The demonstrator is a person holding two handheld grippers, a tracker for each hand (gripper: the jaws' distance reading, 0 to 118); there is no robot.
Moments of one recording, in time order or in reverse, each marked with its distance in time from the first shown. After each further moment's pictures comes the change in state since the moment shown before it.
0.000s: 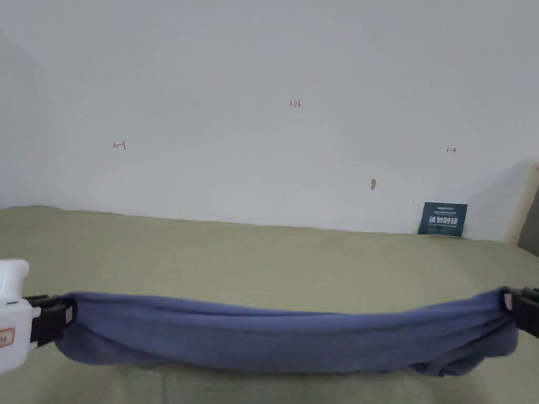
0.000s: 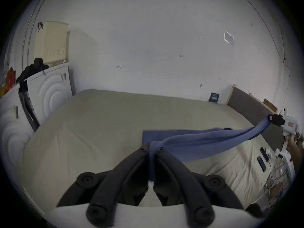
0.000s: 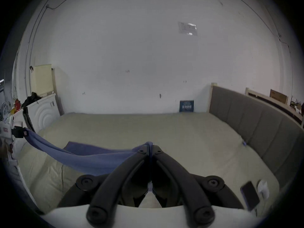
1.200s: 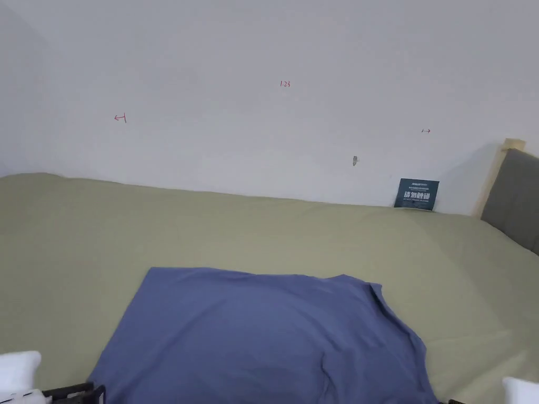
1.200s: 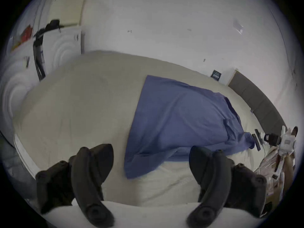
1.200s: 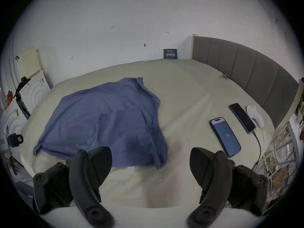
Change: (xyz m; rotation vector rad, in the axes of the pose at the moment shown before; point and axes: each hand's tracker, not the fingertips) left arm 0.025 -0.138 0.081 -0.213 0.020 0.097; right arm -0.028 -0.151 0.118 -0.368 -0.139 -0.089
